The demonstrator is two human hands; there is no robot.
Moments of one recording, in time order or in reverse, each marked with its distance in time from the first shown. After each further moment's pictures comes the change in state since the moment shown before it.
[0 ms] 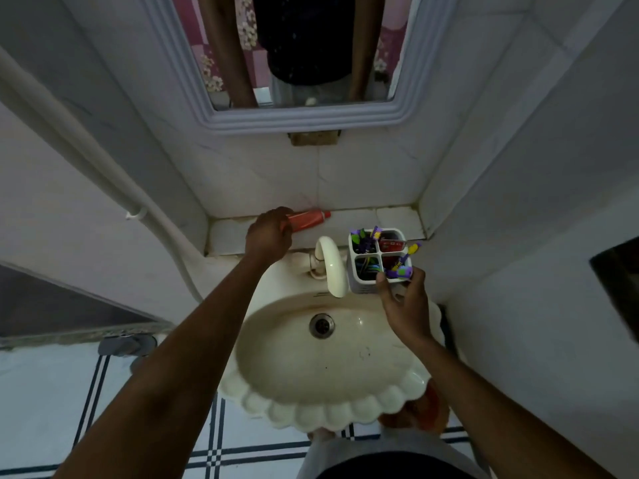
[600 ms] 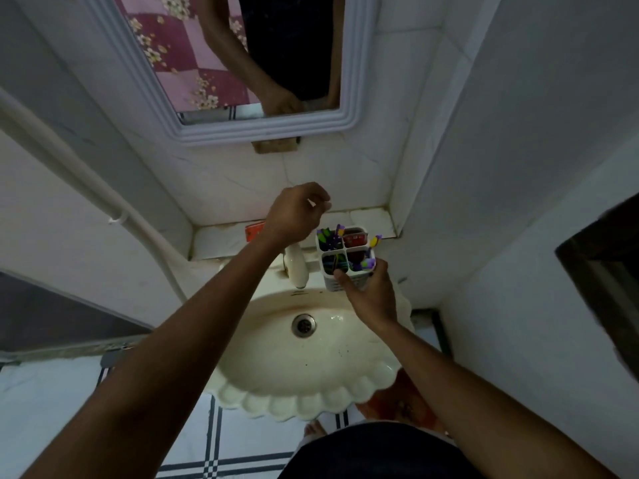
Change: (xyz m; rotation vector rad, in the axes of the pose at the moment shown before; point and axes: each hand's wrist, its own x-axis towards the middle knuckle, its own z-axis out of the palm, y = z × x) left_hand -0.015 0.151 -0.021 -0.190 0.042 0.278; right_hand 0.001 -0.014 -0.022 -0.049 -0.092 0.031
